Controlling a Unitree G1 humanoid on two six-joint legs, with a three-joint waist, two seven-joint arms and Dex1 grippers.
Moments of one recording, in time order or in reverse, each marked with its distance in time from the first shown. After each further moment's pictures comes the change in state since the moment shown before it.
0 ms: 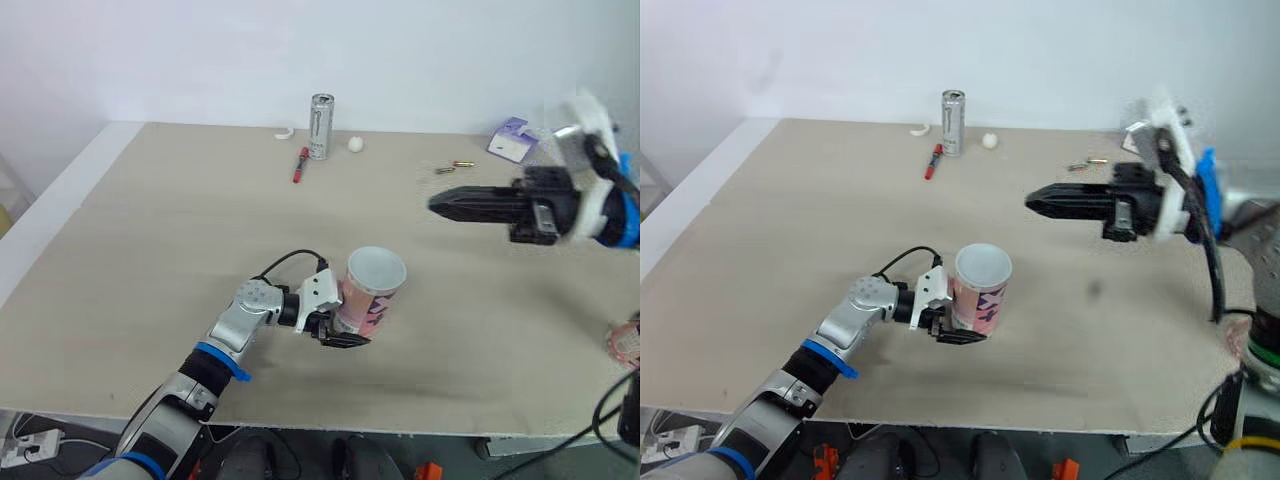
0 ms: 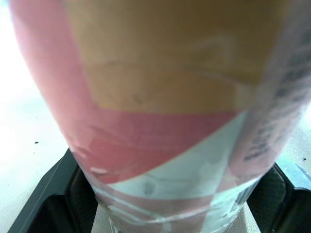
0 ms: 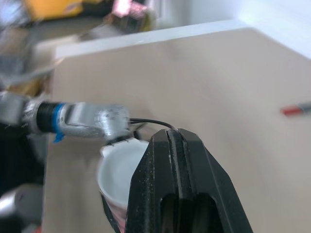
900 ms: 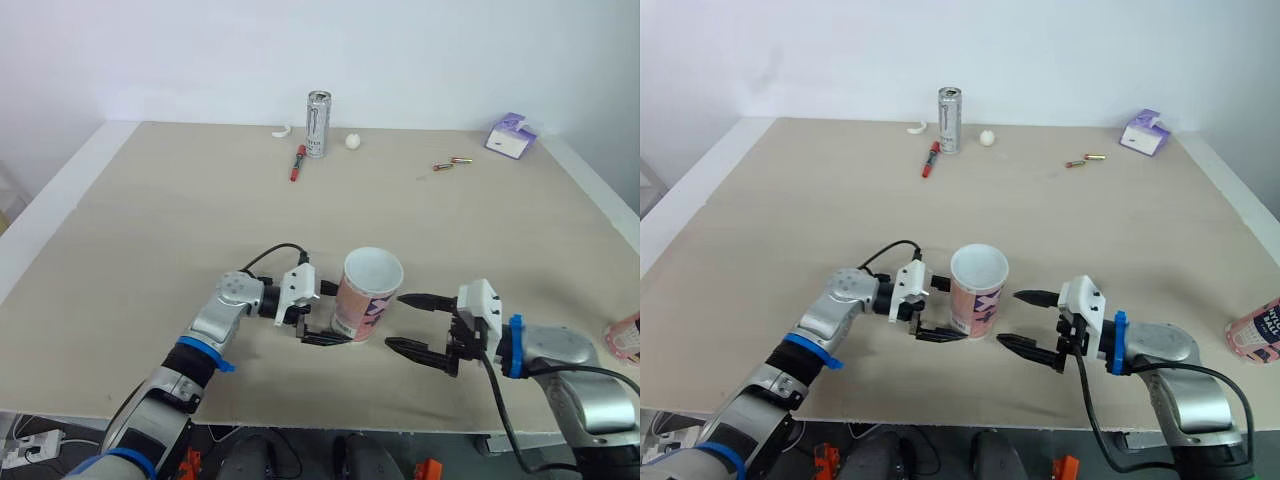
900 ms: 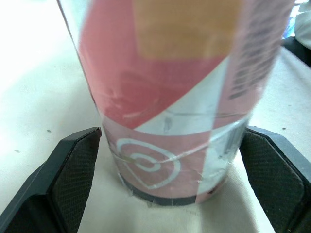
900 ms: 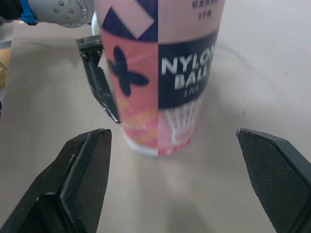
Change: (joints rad) left arm -0.015 0.092 0.074 0.011 -0.065 -0.117 -0.132; right arm 0.561 0.272 0.265 0.065 -0.337 -0.803 -0.027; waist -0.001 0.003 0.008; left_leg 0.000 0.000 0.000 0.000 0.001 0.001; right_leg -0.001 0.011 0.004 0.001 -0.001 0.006
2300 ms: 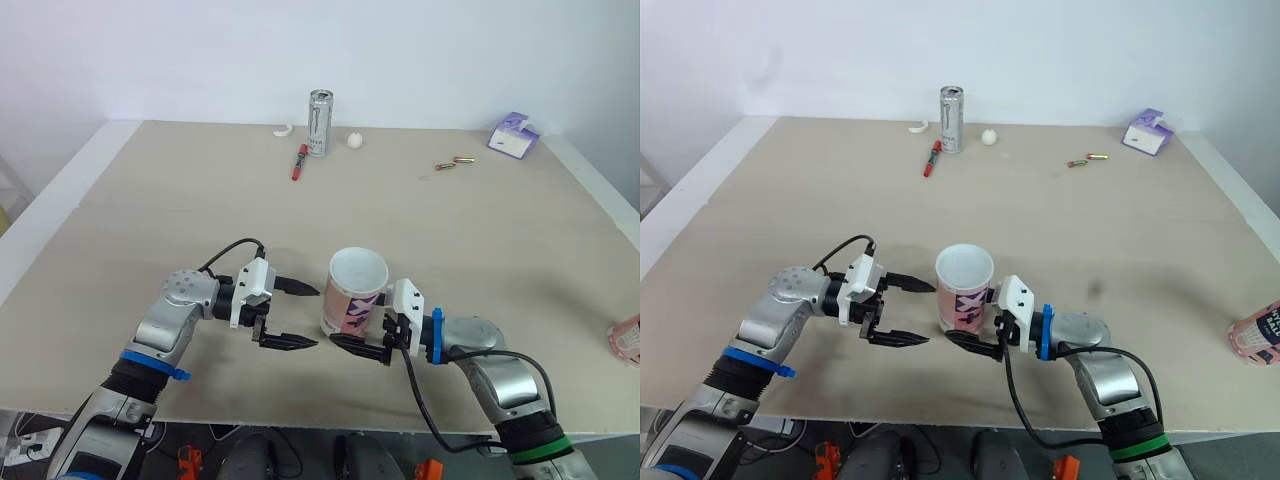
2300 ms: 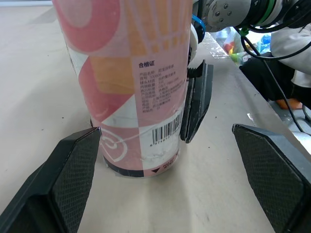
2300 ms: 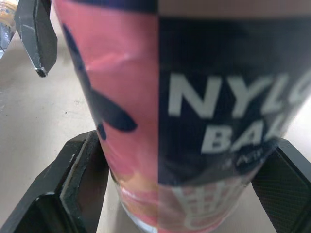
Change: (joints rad) left arm 0.136 0.175 0.080 -0.278 -0.158 0.152 -0.103; right arm -0.163 0.195 0.252 0.171 -0.141 -0.119 -0.089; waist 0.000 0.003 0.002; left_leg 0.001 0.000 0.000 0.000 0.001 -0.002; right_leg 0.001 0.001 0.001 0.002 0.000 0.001
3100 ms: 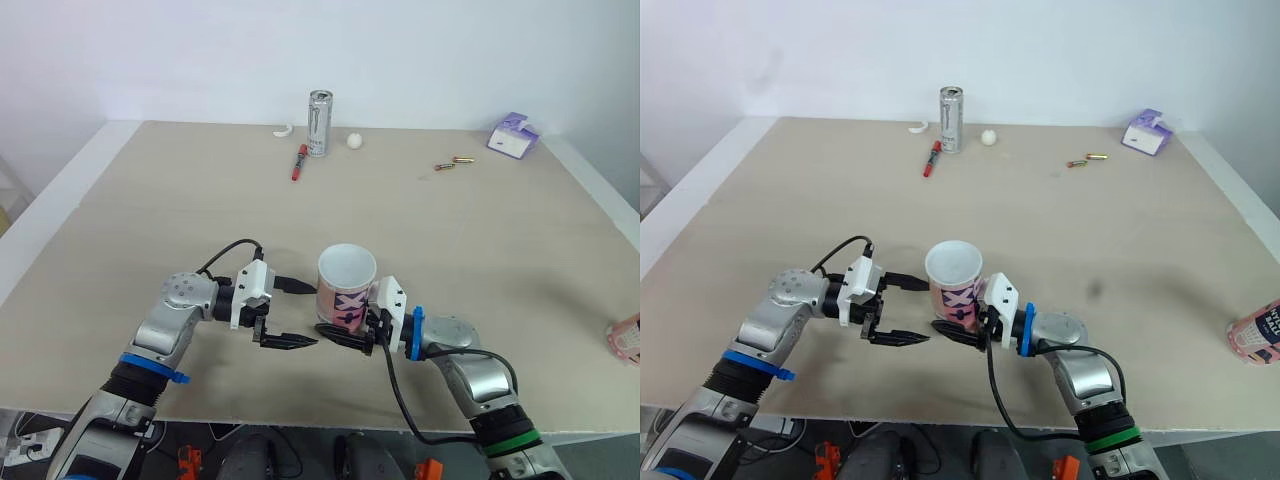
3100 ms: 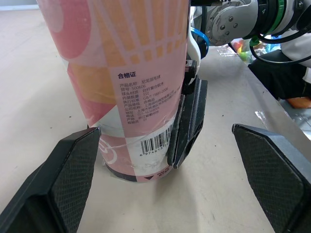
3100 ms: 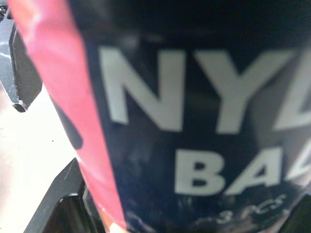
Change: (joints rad) left arm 0.007 0.000 0.000 0.002 0.010 -0.029 0.023; right arm -0.027 0.090 0.026 0.080 -0.016 -0.055 -0.039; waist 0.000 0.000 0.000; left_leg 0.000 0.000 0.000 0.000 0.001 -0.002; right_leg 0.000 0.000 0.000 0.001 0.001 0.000
